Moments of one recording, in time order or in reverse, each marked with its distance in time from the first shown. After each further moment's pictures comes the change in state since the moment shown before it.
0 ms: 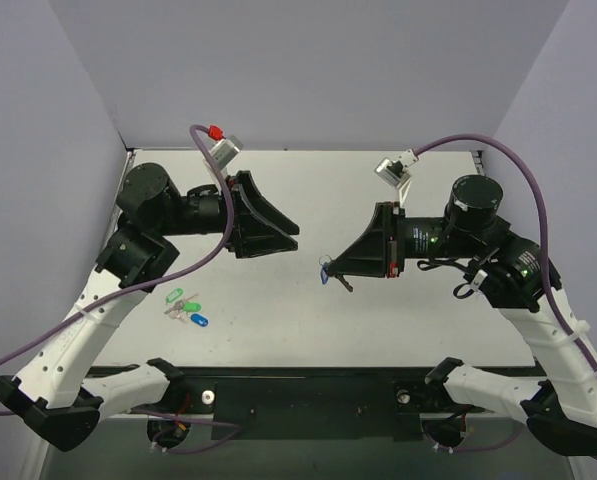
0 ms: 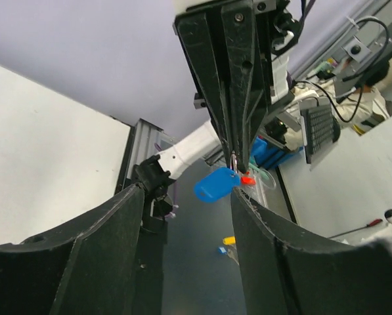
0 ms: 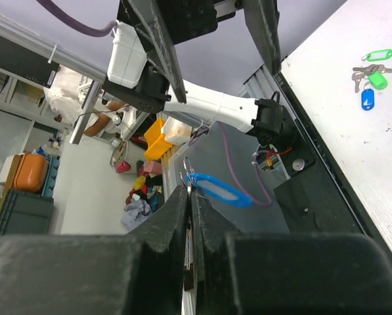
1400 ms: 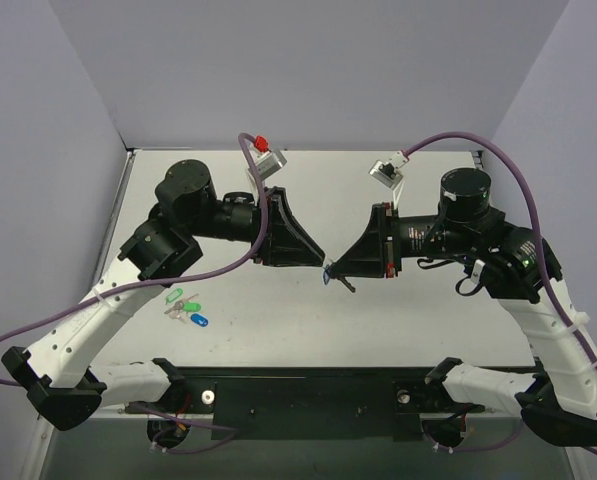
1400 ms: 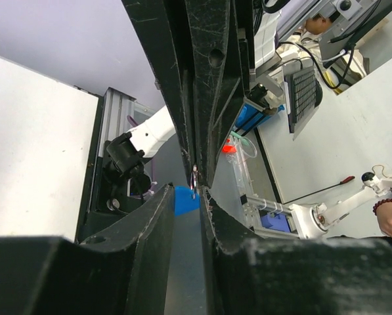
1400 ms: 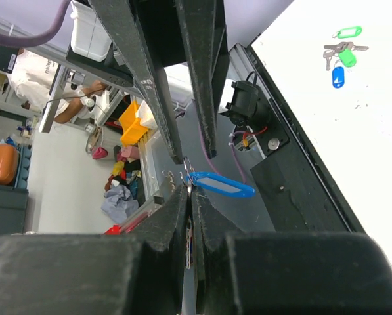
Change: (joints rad) left arm -0.182 0.102 0.084 -0.121 -0.002 0.075; right arm 0.001 0.060 0.102 -0.211 0.016 -0.154
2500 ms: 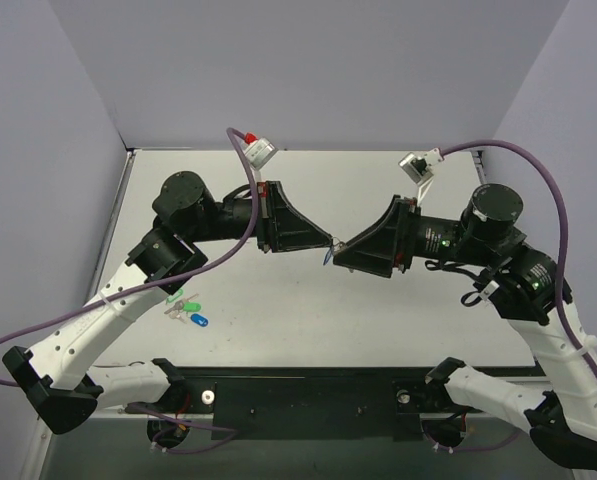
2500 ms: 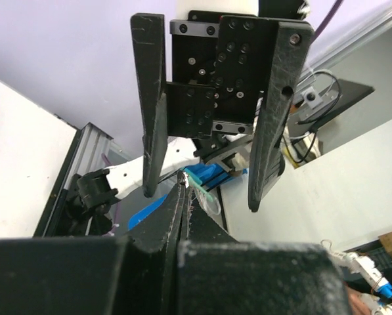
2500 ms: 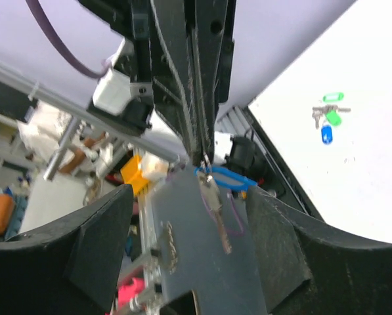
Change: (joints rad) left arm -0.023 -0.026 -0.101 0.236 -0.183 -0.328; right arm -0.026 -0.106 -0.112 0.192 0.093 0.084
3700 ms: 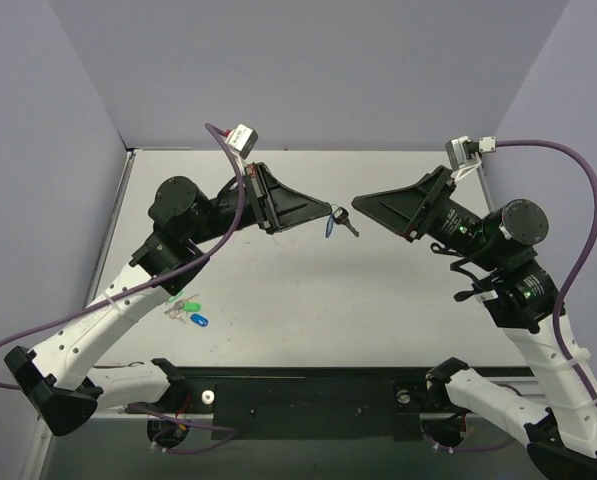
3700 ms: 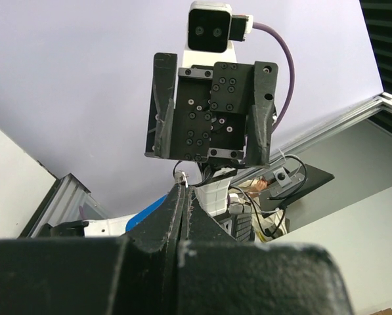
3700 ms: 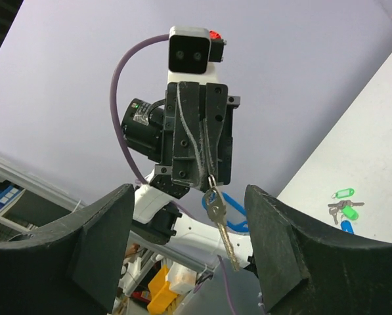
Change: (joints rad) left arm 0.020 -0.007 -0.064 0.182 -0.220 -0.256; right arm -0.124 -0.114 -0.218 0.497 0.214 0.383
